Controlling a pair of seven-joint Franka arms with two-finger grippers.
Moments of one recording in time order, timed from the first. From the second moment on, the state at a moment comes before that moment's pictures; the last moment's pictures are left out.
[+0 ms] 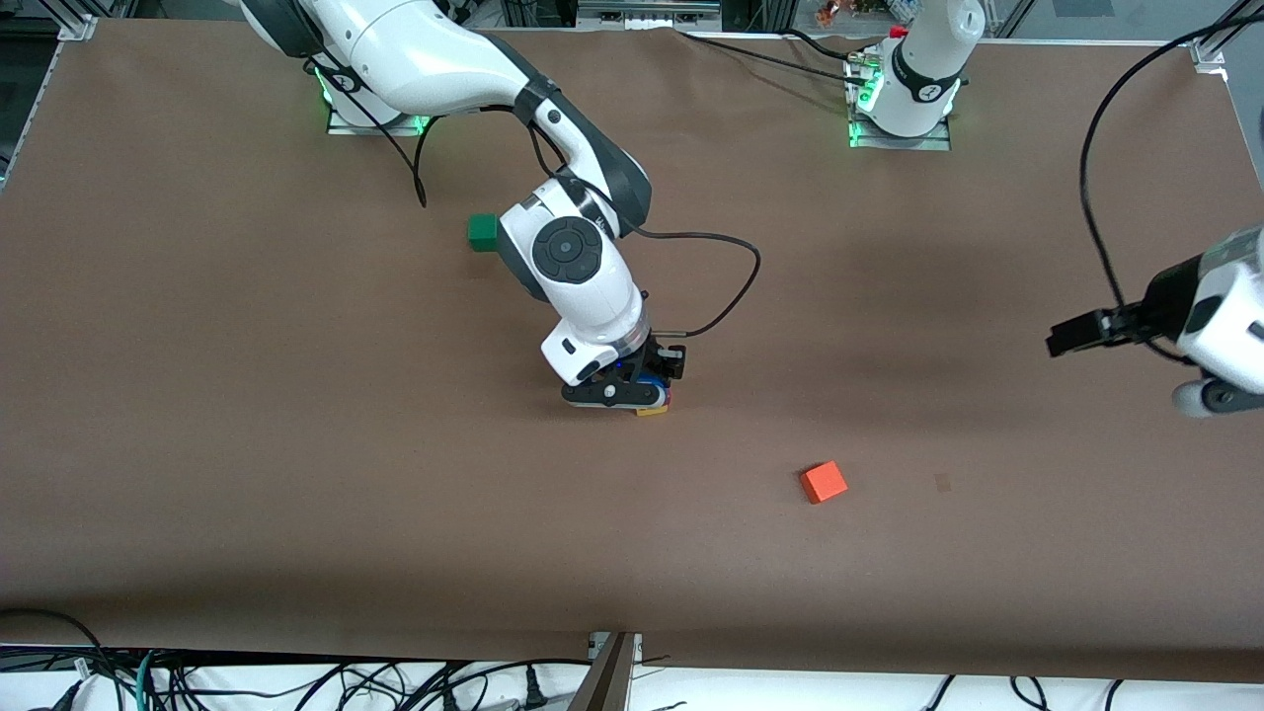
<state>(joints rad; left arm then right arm) -0.05 0.36 0.05 -1.17 -0.05 1.41 -0.19 0.66 0.87 0.06 -1.10 0.07 2.20 0.75</state>
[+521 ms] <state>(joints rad) -0.03 0.21 0.04 -1.41 -0.05 1.48 -0.09 0.66 0.88 0.06 -1.10 0.07 2.18 0.74</state>
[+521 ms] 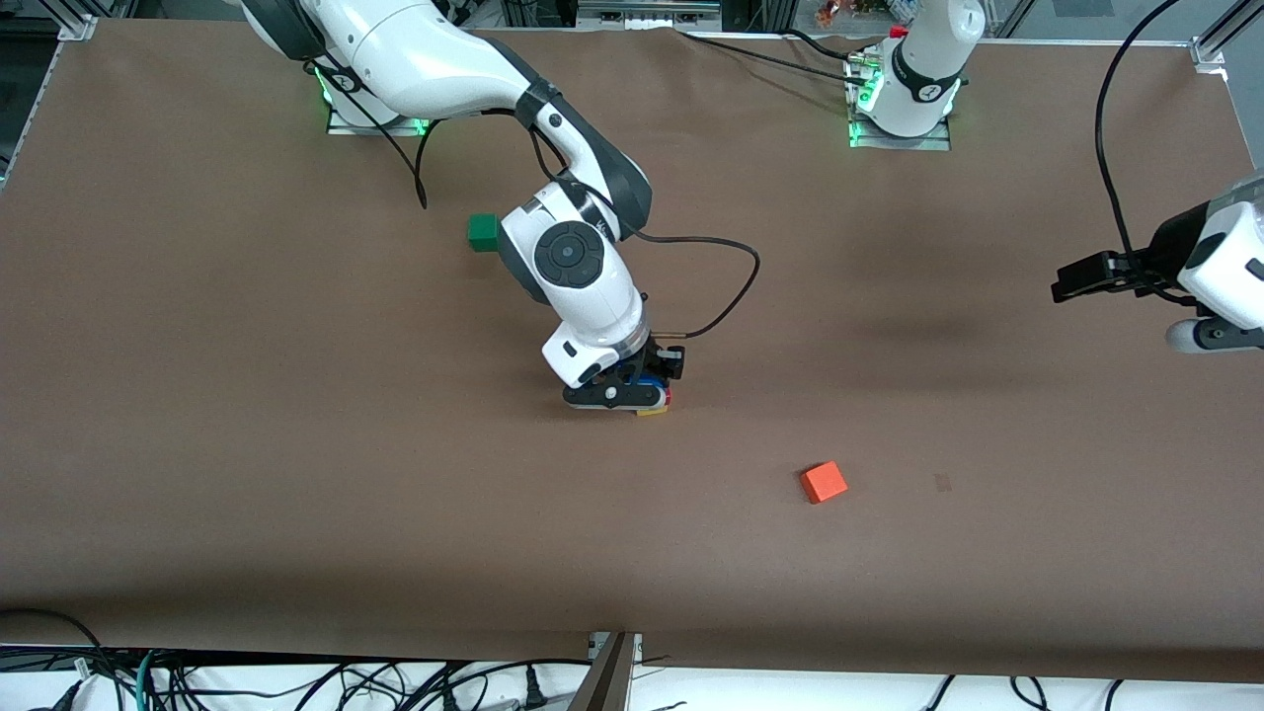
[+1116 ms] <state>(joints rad) -0.01 0.15 0.00 -1.50 -0.05 1.56 -0.09 0.66 0.88 0.06 -1.10 0.07 2.18 0.74</state>
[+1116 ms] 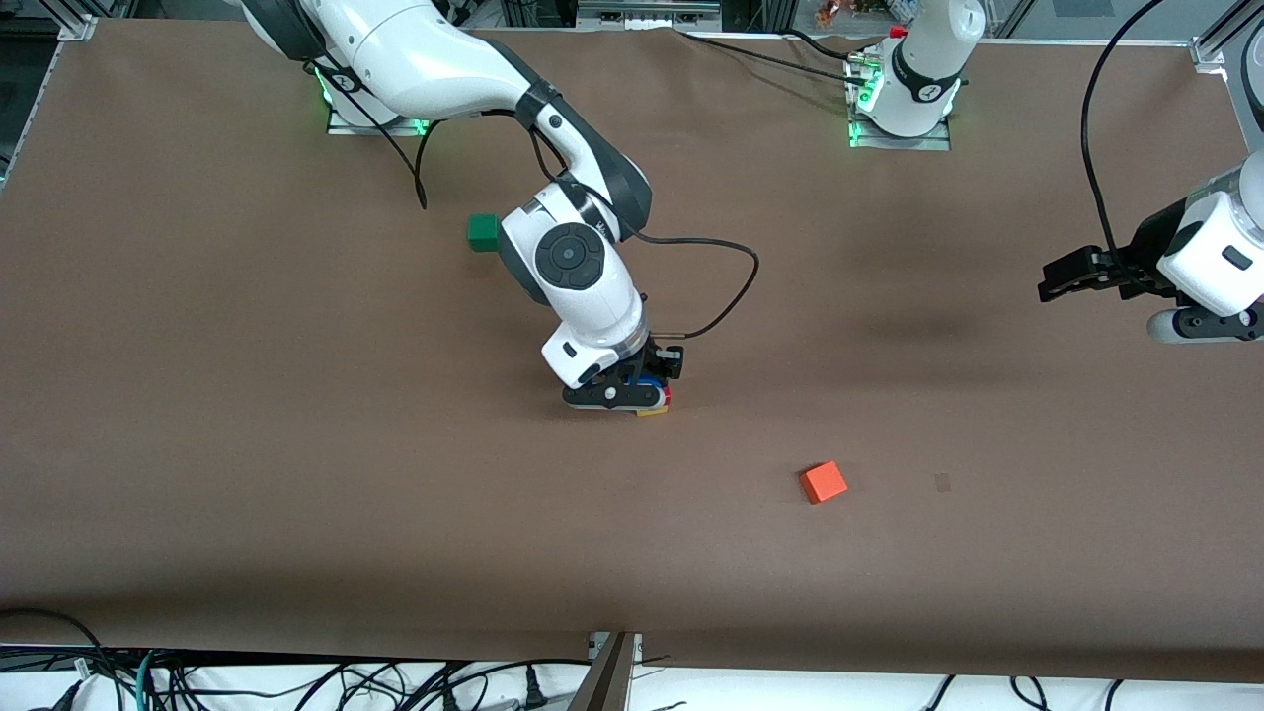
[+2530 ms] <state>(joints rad) -0.01 0.15 0.01 -1.50 -0.05 1.56 -0.09 0.53 0.72 0.01 -1.04 0.07 1.90 0.65</state>
